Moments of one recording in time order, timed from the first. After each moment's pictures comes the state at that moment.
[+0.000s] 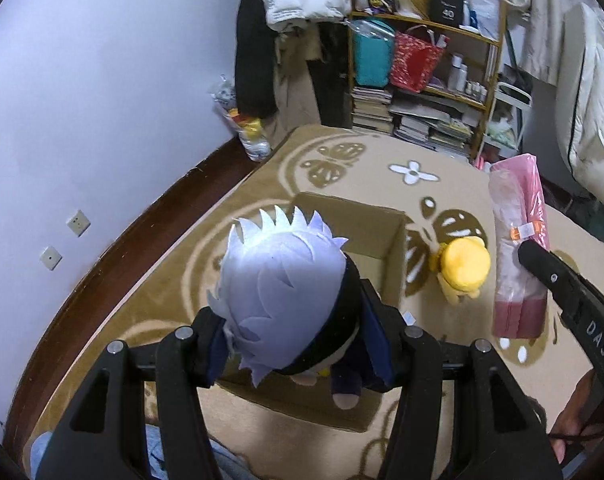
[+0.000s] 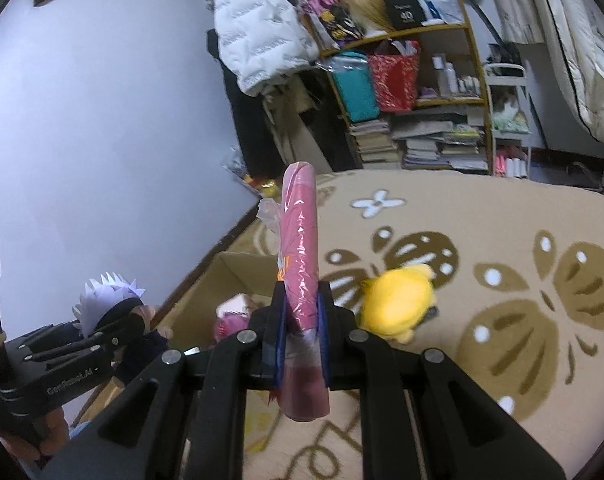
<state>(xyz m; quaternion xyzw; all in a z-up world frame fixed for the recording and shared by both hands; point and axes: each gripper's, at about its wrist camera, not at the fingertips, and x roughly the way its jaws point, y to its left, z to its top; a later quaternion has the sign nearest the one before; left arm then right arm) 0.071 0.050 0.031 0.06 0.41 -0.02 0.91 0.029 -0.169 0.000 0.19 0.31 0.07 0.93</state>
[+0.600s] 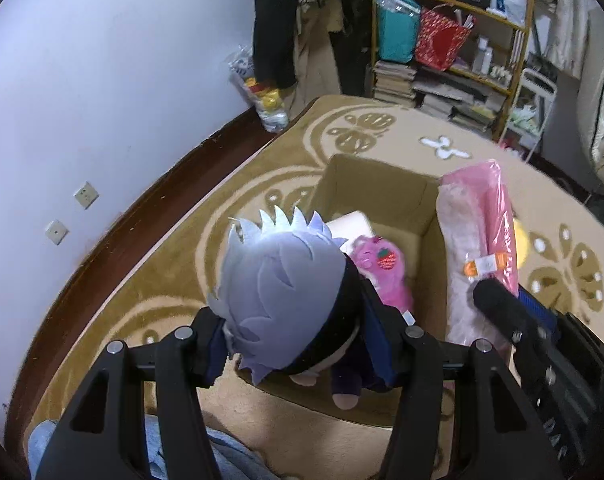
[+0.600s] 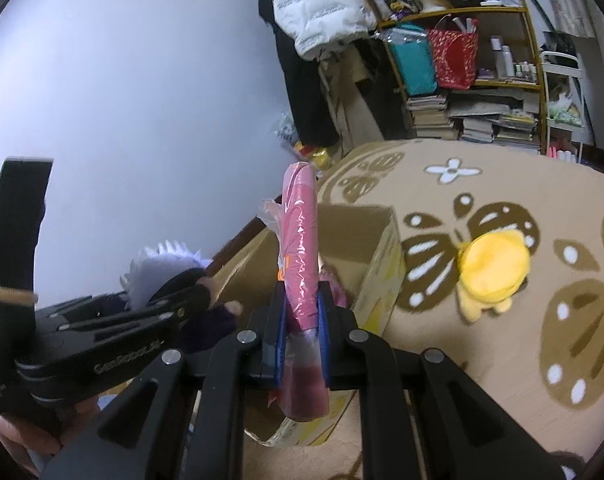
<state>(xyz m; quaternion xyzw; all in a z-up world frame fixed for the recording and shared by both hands) 0.086 0.076 -0.008 0.06 0.46 0.01 0.89 0.040 -0.094 -0.037 0.17 0.35 0.15 0.91</state>
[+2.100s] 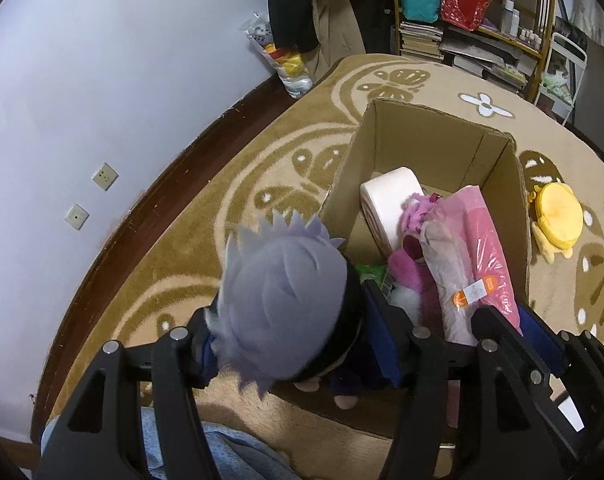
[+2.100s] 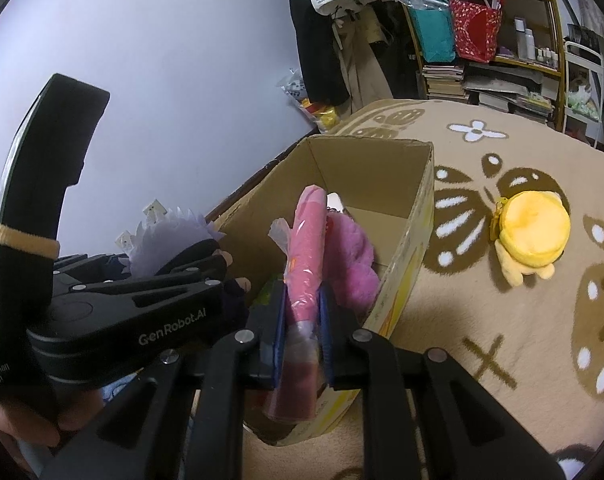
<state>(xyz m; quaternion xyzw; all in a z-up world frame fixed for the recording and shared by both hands) 0.106 0.085 -0.052 0.09 0.50 0.05 0.86 0.051 -0.062 -0.076 0.14 0.39 0.16 0.90</state>
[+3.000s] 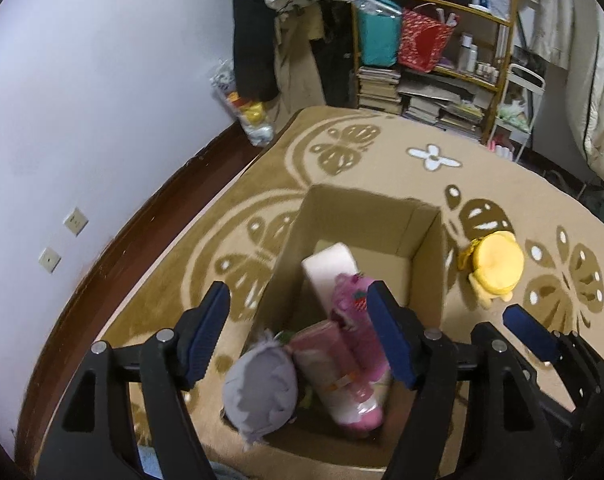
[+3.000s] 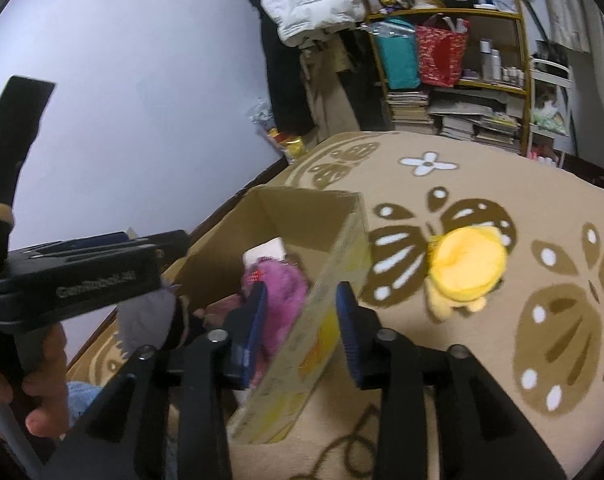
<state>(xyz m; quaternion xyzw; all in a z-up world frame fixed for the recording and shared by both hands) 0.118 0.051 0.000 0.09 0.44 -0.02 0.89 0.050 -0.118 -0.048 0.14 0.37 0.09 0.92</state>
